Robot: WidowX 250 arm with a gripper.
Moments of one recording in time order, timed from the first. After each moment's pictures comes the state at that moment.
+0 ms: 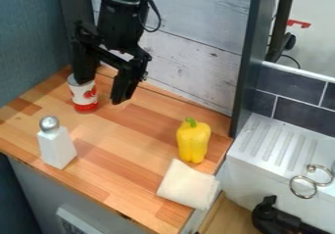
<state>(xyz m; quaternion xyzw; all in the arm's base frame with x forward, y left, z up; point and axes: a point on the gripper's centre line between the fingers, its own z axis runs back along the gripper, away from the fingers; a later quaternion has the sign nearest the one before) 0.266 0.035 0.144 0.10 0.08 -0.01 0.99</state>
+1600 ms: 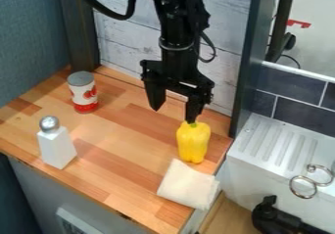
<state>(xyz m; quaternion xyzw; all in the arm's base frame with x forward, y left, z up) 0.336 -0.024 0.090 0.02 -0.07 0.00 1.00</state>
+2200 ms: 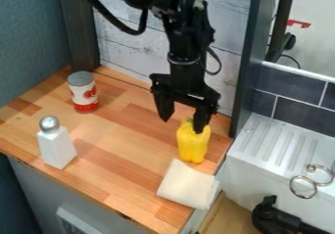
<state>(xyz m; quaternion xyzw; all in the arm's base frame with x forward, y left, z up) 0.347 -0.032 0.066 0.01 -0.06 -0.01 1.00</state>
